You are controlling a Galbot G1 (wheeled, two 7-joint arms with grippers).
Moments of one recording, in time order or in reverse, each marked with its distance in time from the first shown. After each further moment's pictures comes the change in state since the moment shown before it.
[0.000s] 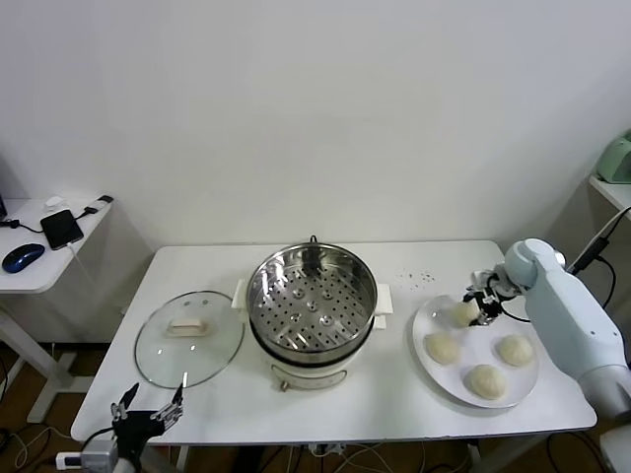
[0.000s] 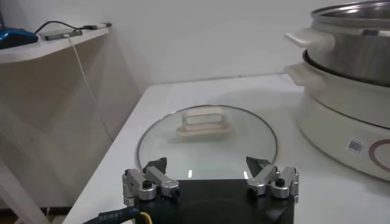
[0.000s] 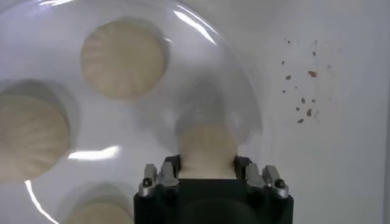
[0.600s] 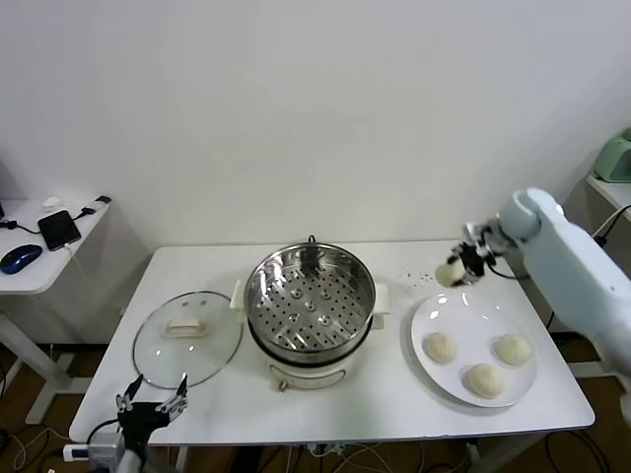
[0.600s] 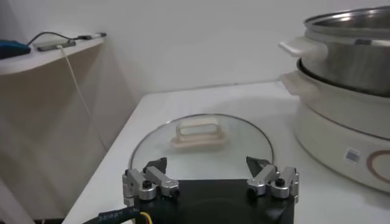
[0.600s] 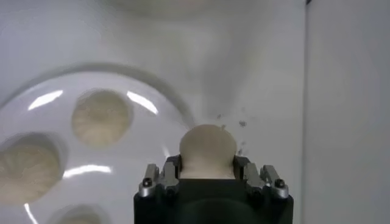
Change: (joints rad) left arm -0.037 0.002 0.015 0.005 0.012 -0.016 -0.020; right arm 0.416 0.042 -0.385 0.042 0.407 -0.122 -0.161
